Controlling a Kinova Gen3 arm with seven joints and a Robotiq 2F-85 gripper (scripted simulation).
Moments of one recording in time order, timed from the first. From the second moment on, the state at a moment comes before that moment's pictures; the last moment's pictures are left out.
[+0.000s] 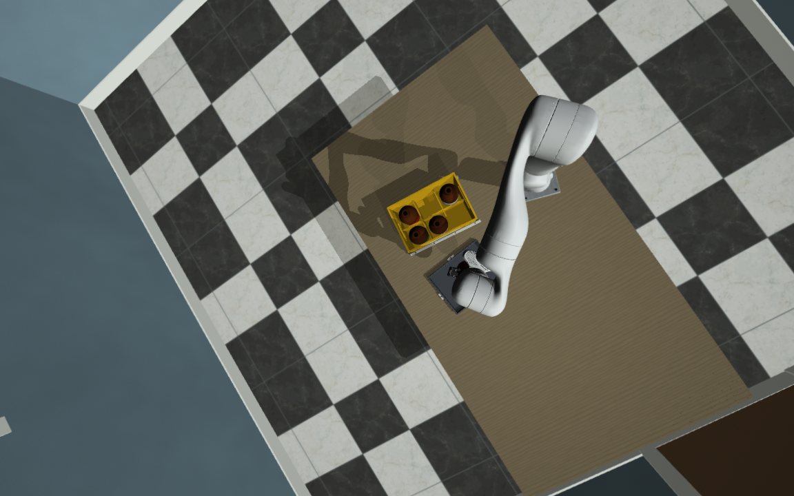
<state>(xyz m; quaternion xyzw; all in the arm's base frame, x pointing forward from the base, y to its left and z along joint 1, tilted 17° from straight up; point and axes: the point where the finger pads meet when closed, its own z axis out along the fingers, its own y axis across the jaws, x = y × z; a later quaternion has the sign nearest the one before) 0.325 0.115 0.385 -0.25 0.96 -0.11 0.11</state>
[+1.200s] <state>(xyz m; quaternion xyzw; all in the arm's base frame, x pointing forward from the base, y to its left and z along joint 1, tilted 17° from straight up) 0.337 0.135 0.384 -0.25 0.96 -0.10 0.11</state>
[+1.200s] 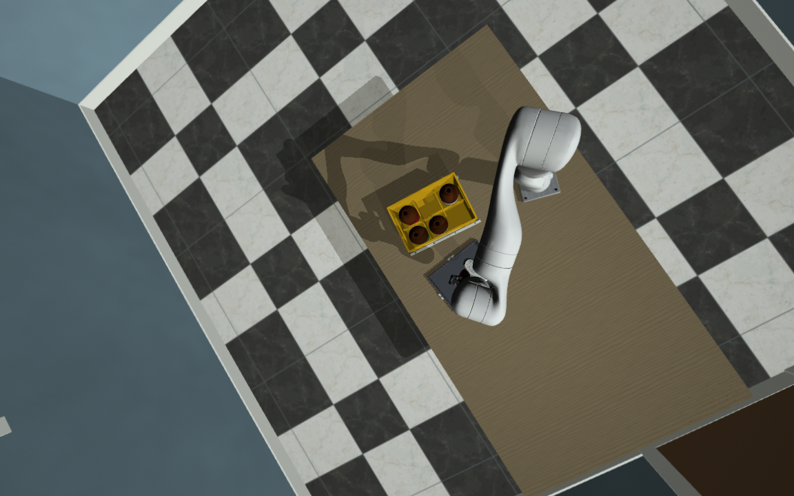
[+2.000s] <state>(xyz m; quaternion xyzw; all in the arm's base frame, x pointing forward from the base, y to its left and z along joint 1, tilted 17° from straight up) 0.347 0.145 0.385 -0.25 0.96 -0.10 0.11</state>
